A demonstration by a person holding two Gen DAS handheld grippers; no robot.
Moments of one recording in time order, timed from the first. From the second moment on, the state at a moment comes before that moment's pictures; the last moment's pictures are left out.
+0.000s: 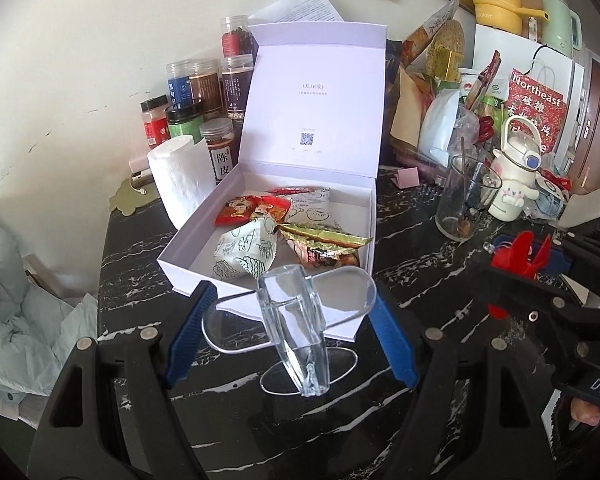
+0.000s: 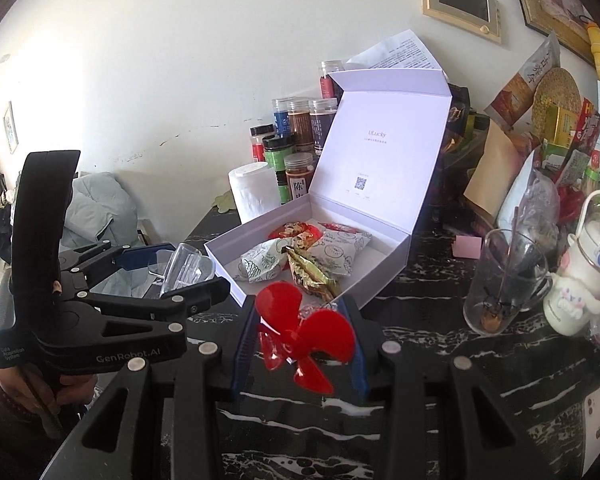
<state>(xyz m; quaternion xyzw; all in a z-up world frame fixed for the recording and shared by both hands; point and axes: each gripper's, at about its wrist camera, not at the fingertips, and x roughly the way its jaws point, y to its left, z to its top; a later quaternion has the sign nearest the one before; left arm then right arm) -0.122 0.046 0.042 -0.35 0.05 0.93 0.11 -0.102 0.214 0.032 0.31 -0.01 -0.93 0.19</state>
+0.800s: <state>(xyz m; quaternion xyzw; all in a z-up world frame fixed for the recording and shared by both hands) -0.208 0.049 0.014 -0.38 0.05 0.92 0.10 -0.193 0.218 0.012 0.33 -0.01 -0.92 0.20</state>
